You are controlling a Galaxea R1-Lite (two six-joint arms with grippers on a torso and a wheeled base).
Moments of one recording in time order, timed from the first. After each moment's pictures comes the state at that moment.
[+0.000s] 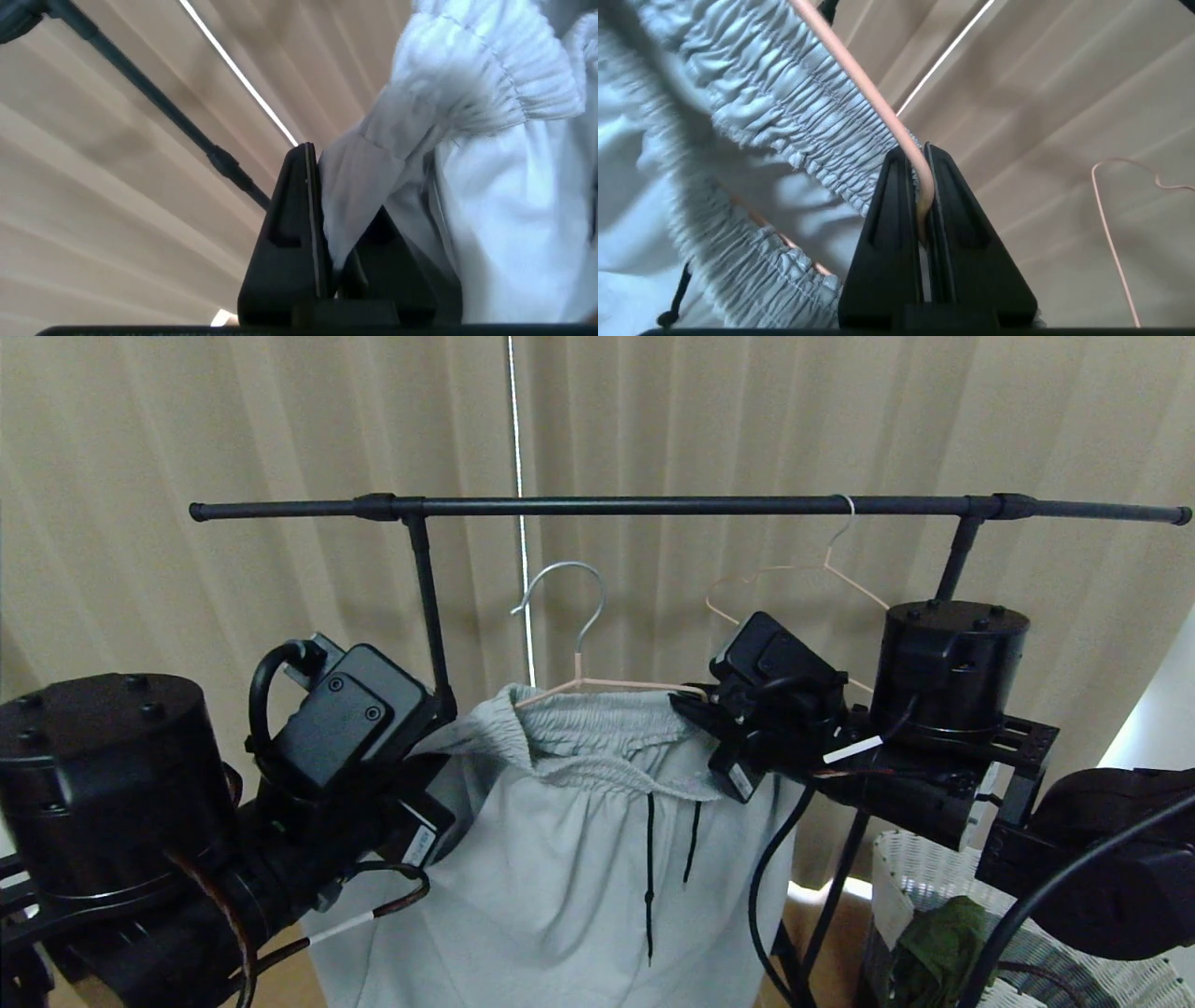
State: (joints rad) left arm -0.69 1.44 -0.54 -0.72 0.35 0.47; right arm 0.63 1.78 -0.86 -0.73 0.02 -0.48
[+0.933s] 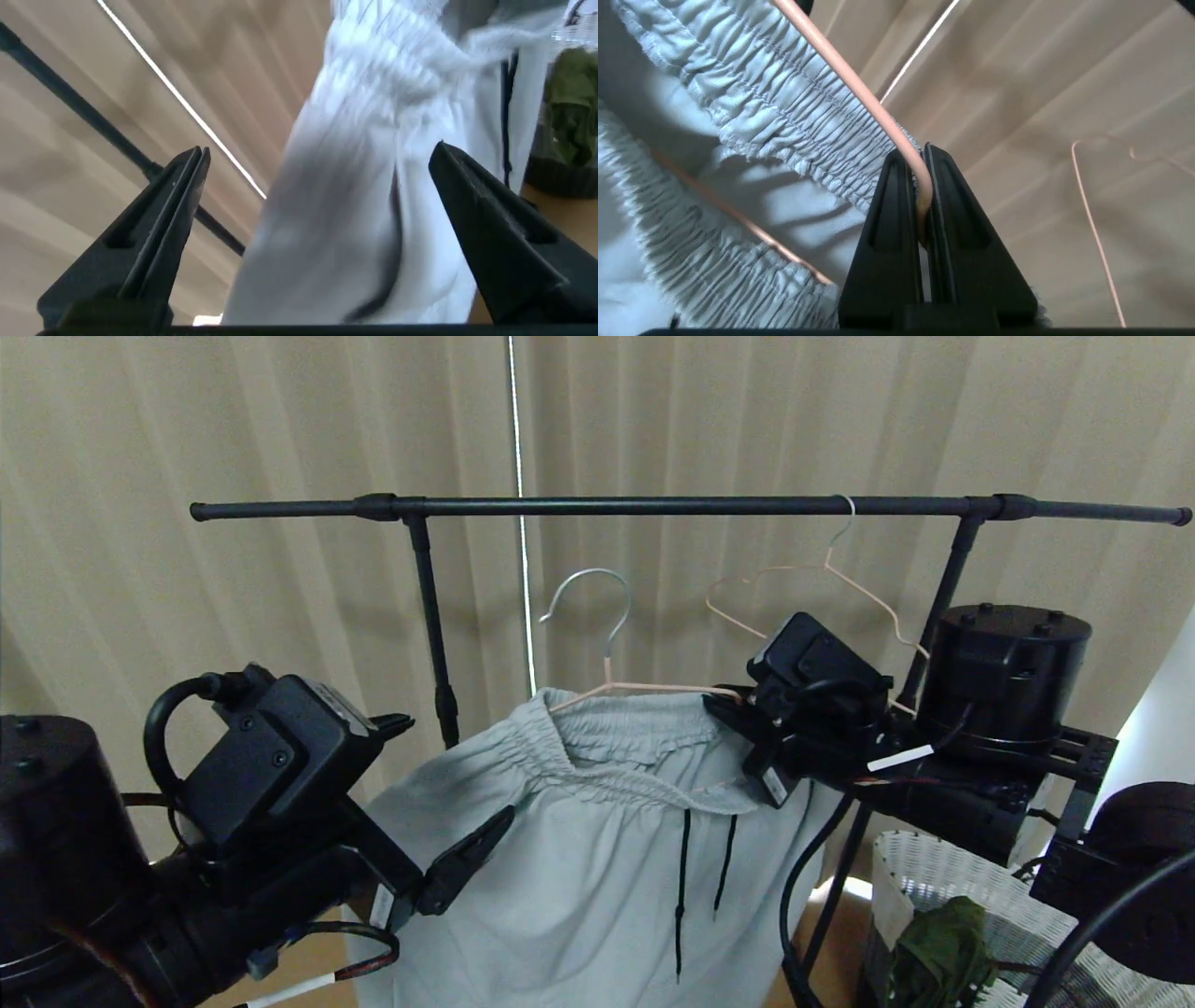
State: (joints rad) left arm -0.70 1.33 -0.45 -0.72 0.17 0.38; right arm 0.61 1.70 -0.79 -0.73 -0.02 -0.48
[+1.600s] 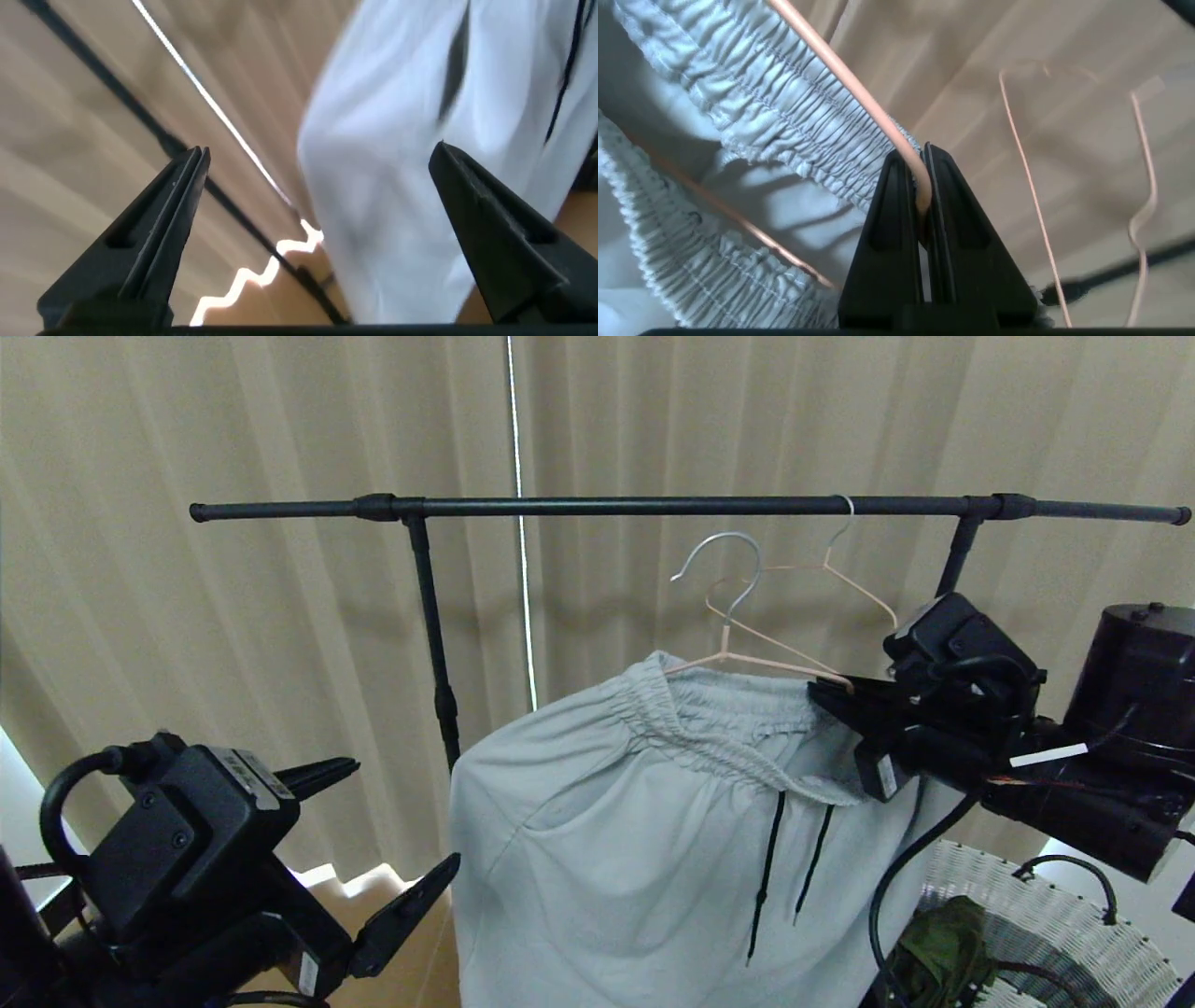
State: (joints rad) left arm -0.67 1.22 -0.31 -0.72 0.18 0.37; right arm 0.46 1.54 -0.65 -0.73 -0.02 -0.41
